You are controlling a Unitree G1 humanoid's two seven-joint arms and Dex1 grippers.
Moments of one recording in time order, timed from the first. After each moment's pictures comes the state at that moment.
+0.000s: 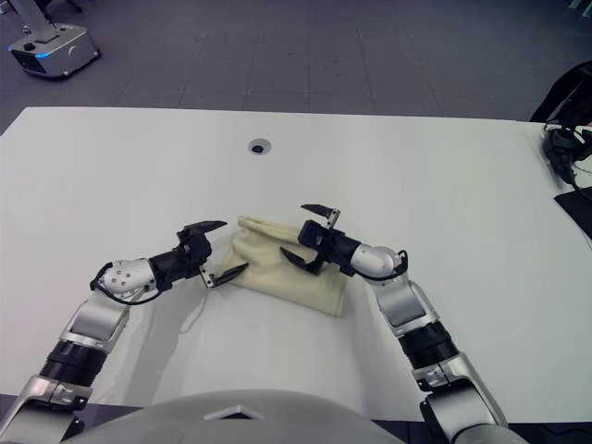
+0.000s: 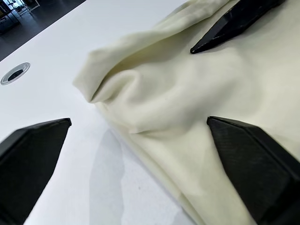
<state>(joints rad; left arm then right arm) -0.04 0.53 -0.21 0.03 -0.04 -0.05 -0.77 -0.19 -0.43 0.33 0.03 -0.15 0.02 0.62</state>
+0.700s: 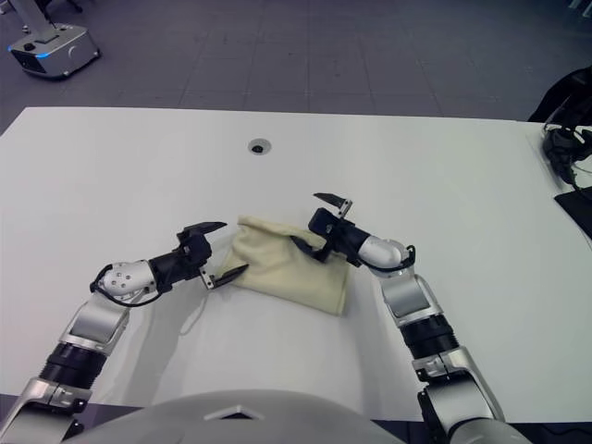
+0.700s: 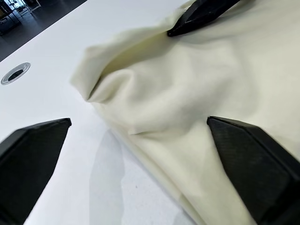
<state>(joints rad) -0.04 0.53 -0.22 0.03 -0.04 -0.06 -0.77 -0.23 -0.41 0.26 0.11 -0.14 -0.01 0.57</state>
